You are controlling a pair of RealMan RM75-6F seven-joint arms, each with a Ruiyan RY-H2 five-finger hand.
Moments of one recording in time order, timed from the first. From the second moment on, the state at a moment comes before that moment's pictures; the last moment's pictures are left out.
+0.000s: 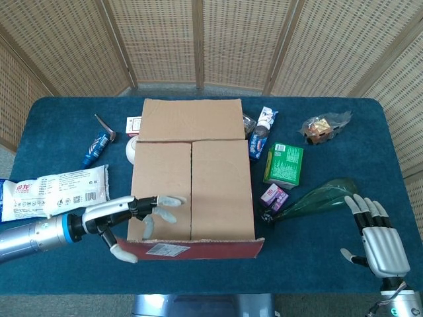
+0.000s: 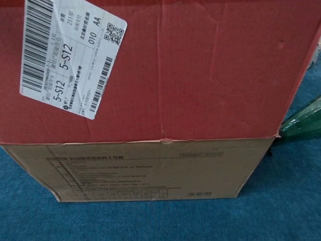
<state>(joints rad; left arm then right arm) -0.94 -0.85 0.16 -1.70 2.12 1.29 -1.89 0.05 -1.03 0.02 -1.88 -1.52 1.45 -0.21</state>
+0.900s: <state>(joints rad) -1.03 -0.94 0.27 -1.75 2.13 1.24 -1.77 0.05 -1.03 0.02 -1.88 -1.52 1.46 -0.21</state>
